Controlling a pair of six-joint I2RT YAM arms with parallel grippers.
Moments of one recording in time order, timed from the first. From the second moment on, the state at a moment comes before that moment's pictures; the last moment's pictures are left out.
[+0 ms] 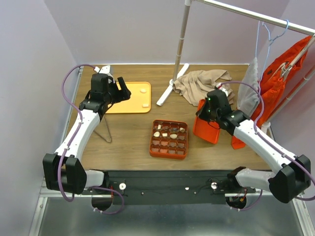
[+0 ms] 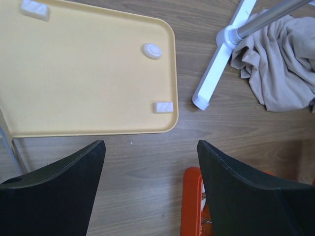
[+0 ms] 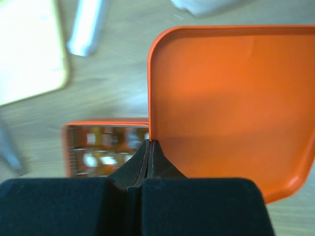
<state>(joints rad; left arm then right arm) -0.16 1.29 1.10 -0.33 0.10 -0.40 0.50 1.20 0.94 -0.48 0.20 0.73</state>
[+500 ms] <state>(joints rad) -0.14 1.30 1.06 -0.27 0.20 -0.40 0.51 1.26 1.14 -0.33 -0.20 0.71</state>
